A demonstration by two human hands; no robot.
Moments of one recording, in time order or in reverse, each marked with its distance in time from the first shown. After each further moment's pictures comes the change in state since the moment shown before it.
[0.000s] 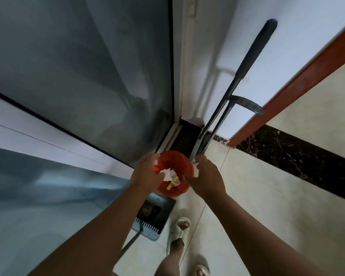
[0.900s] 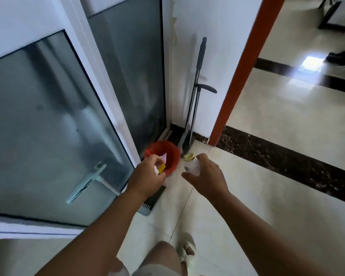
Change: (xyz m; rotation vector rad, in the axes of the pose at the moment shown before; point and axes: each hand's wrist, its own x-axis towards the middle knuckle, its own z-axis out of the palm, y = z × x) left_hand -0.334 0.007 0.058 -0.040 0.202 0.256; right_hand -0.321 0.062 -0.029 -0.035 0.211 -0.230
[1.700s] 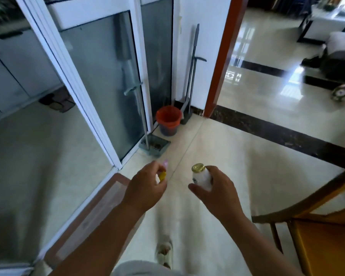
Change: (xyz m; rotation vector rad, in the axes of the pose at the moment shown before) left_hand -0.608 -0.039 0.031 0.047 0.145 0.210; right_hand -0.624 -0.002 0.020 0.053 0.133 -0.058
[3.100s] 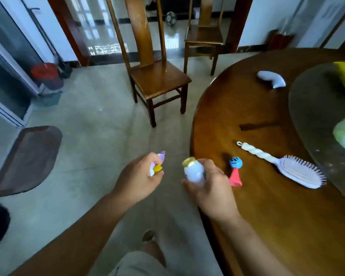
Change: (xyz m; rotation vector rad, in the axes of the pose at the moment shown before) left_hand -1.012 0.272 0.153 0.020 -0.455 0.464; right_hand -1.150 0.144 -0.153 0.081 0.472 0.392
